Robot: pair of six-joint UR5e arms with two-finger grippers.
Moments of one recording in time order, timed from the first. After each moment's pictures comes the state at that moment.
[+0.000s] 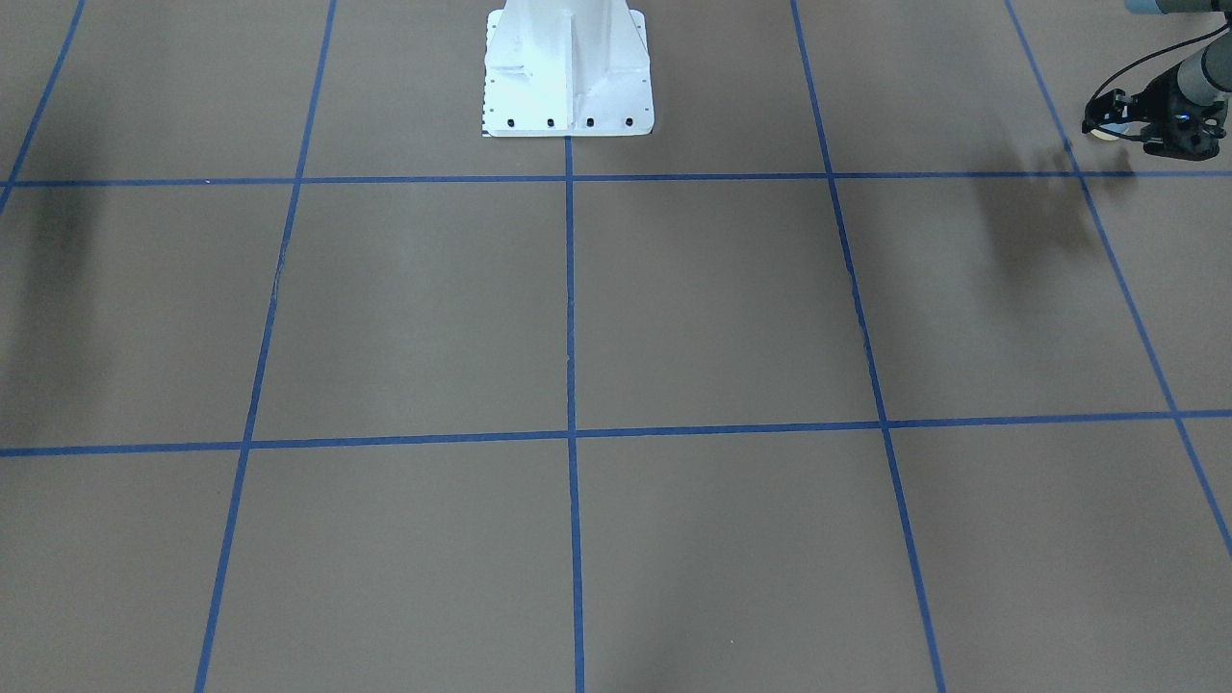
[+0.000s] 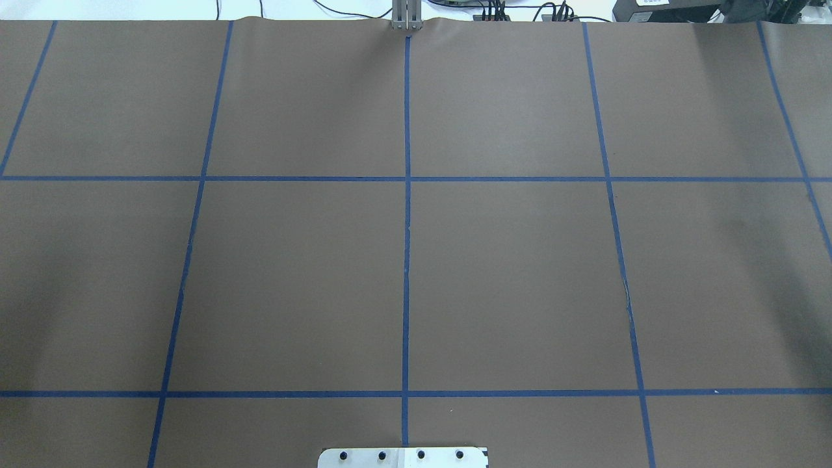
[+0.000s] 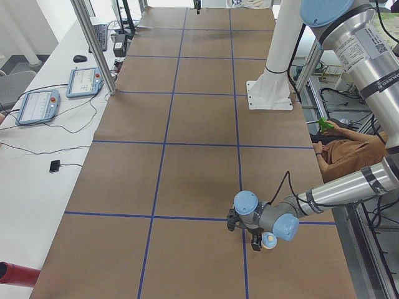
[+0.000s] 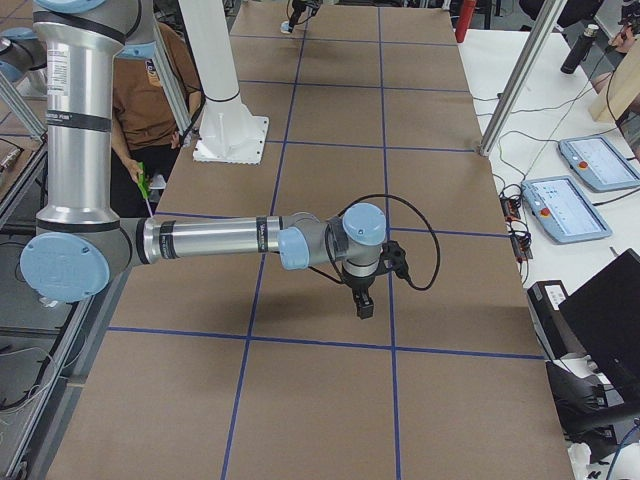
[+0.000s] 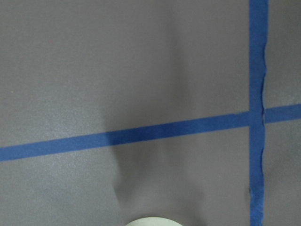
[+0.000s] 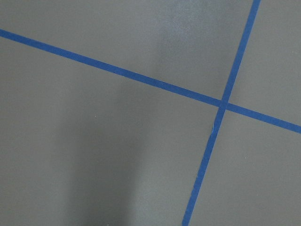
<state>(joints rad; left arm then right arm) -0.89 -1.01 -1.53 -2.35 -2.32 -0.39 1.41 -1.65 1.73 -1.44 2.32 -0.05</state>
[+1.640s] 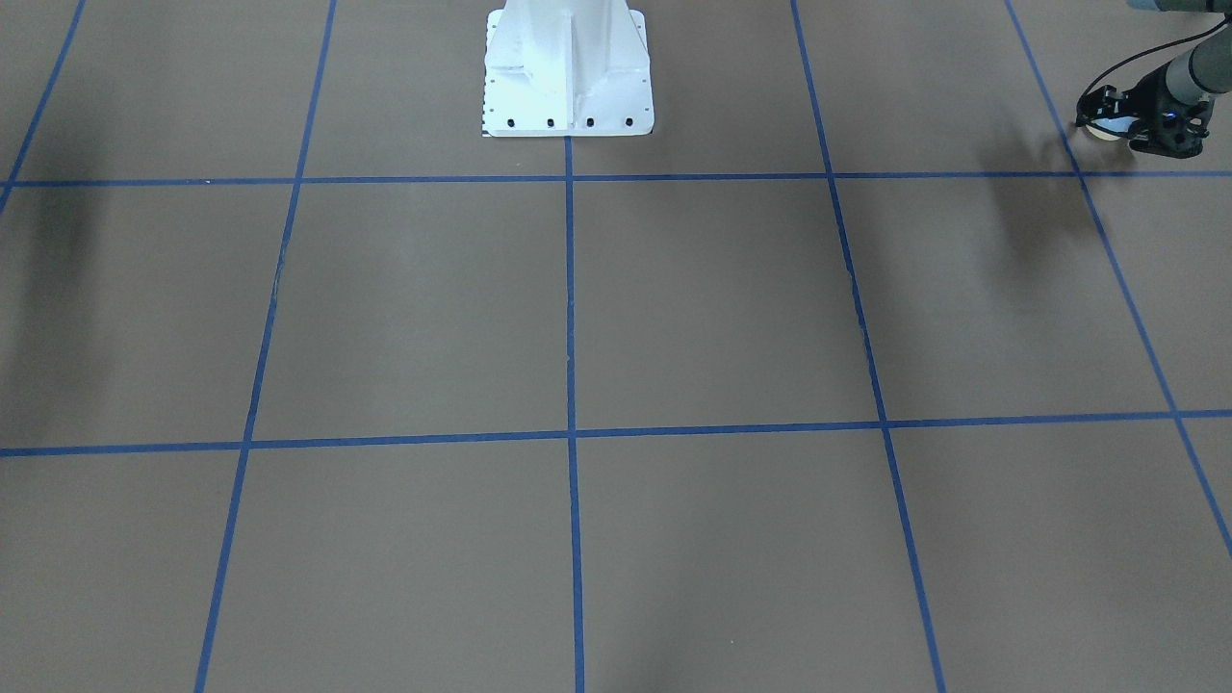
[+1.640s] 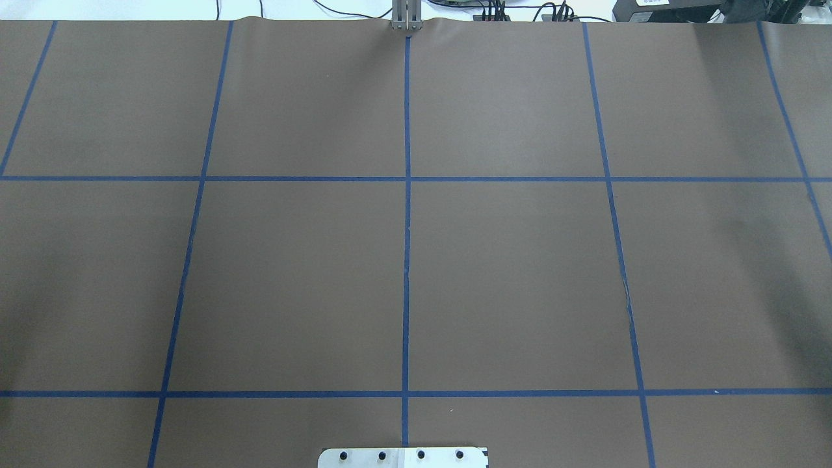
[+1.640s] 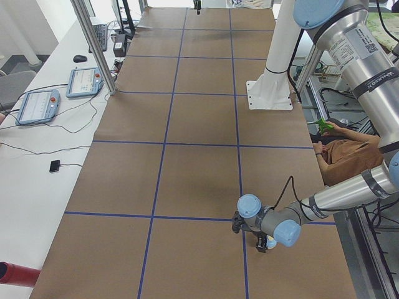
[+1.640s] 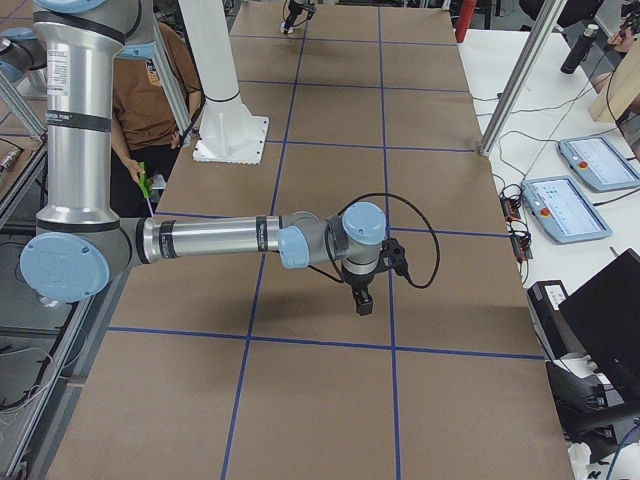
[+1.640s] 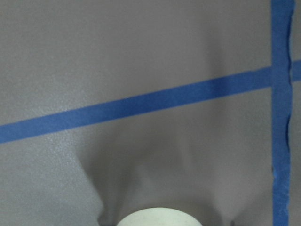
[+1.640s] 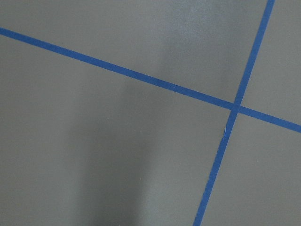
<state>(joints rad) -0.81 -1.00 -1.48 -2.45 -2.33 -0.44 1.41 -1.65 1.73 -1.44 2.35 -0.05</state>
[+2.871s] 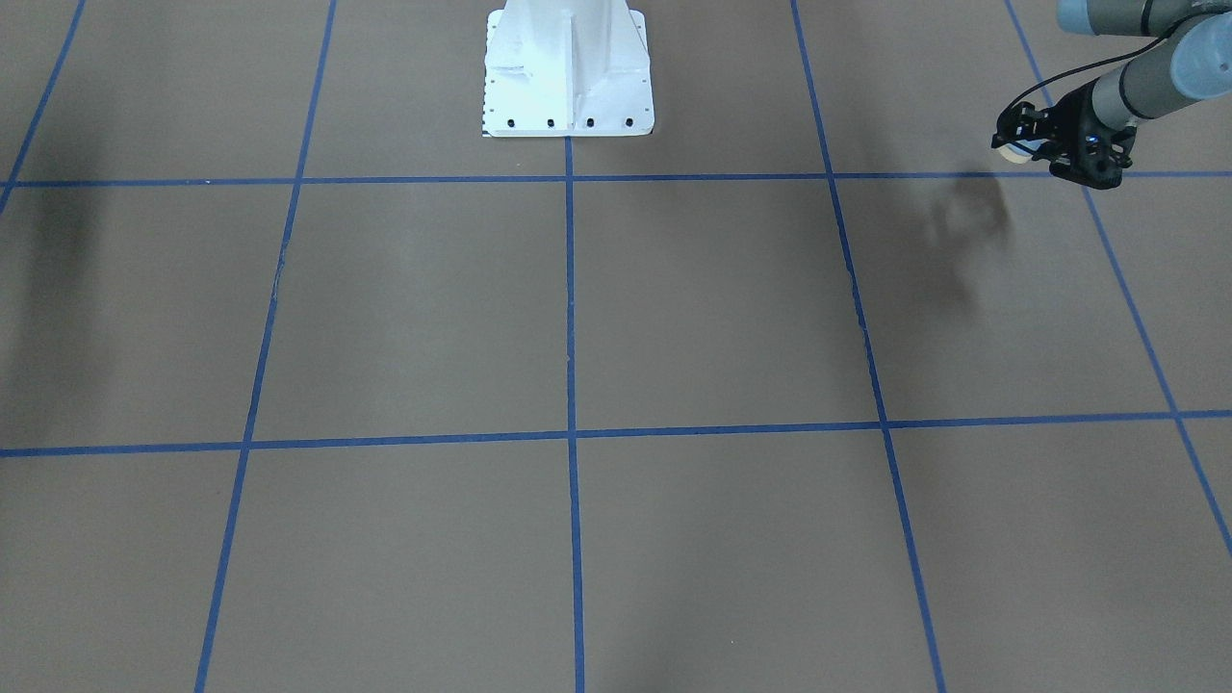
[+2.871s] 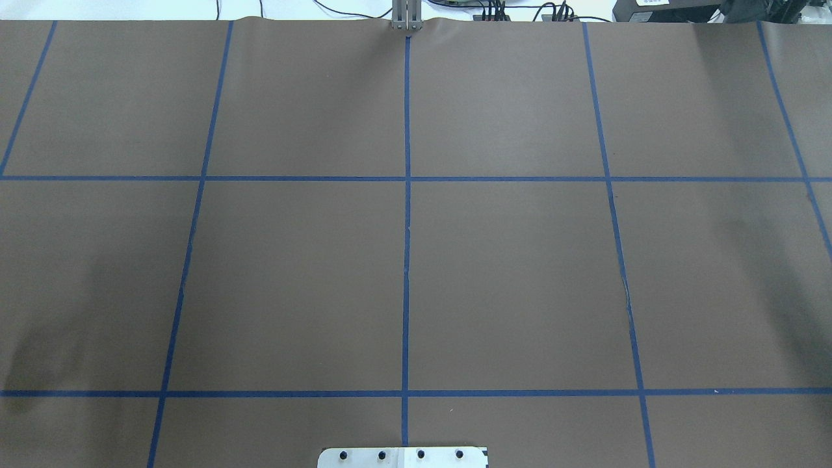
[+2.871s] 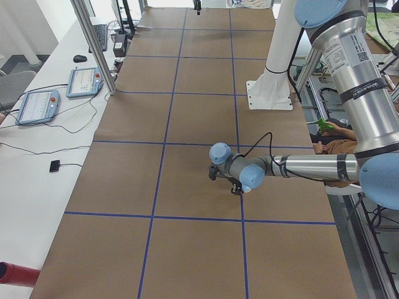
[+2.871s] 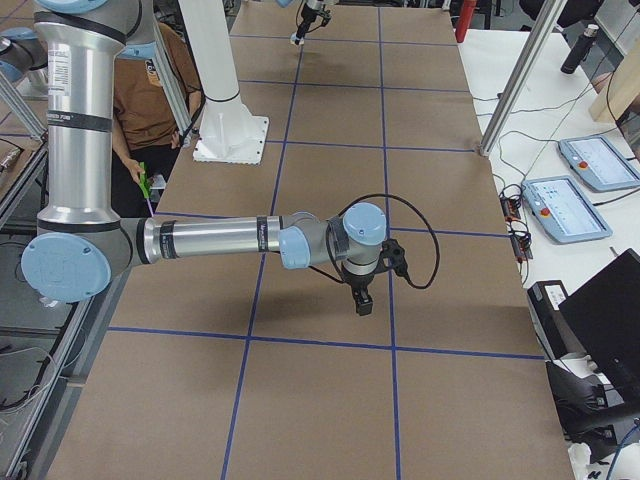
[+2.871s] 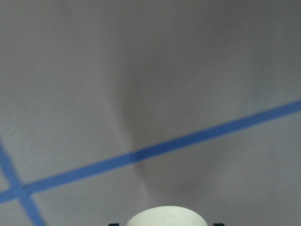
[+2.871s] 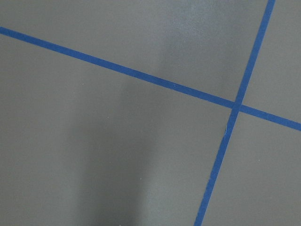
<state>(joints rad) -0.85 -1.21 -1.88 -1.93 -2.46 -0.47 1.39 -1.65 1.72 -1.44 2.35 -0.04</state>
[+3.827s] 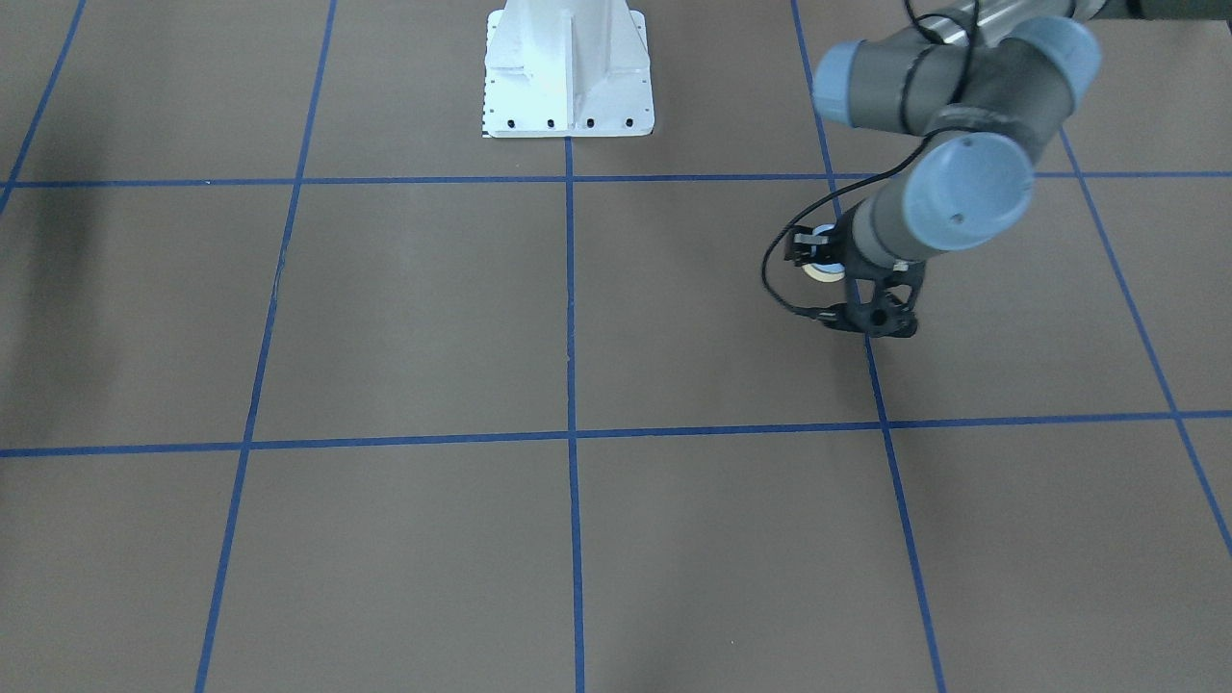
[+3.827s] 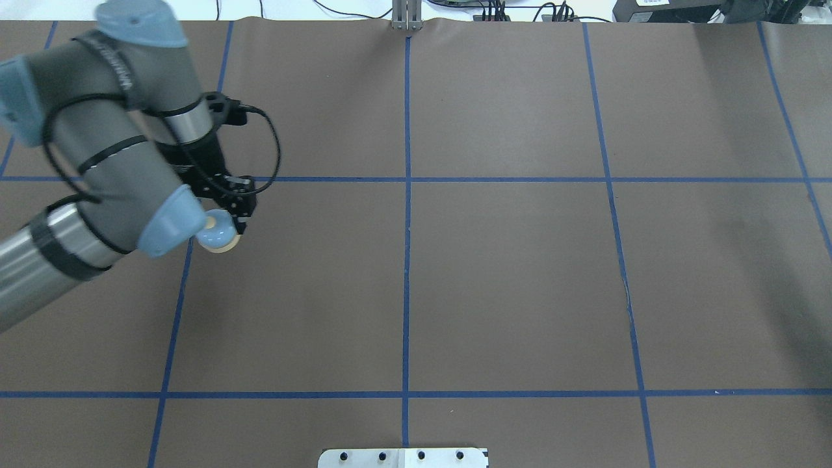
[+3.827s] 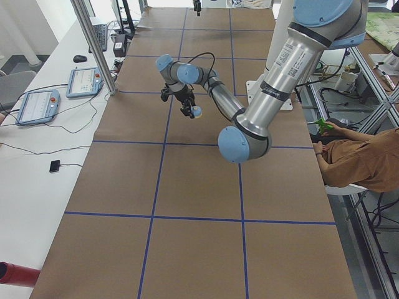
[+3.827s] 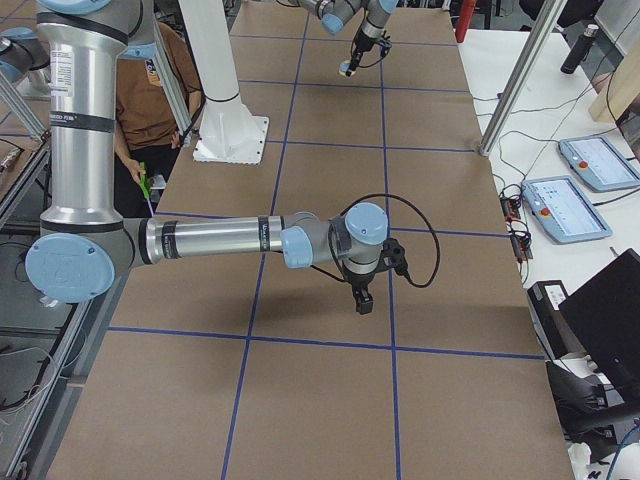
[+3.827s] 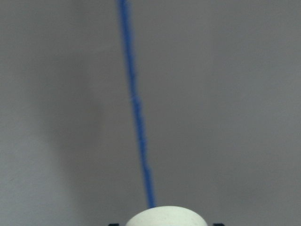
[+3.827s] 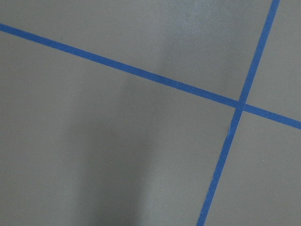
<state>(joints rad) -0.82 -2.26 -1.63 -1.04 -2.36 -0.55 1.38 -1.64 1.72 -1.44 2.35 -0.04</state>
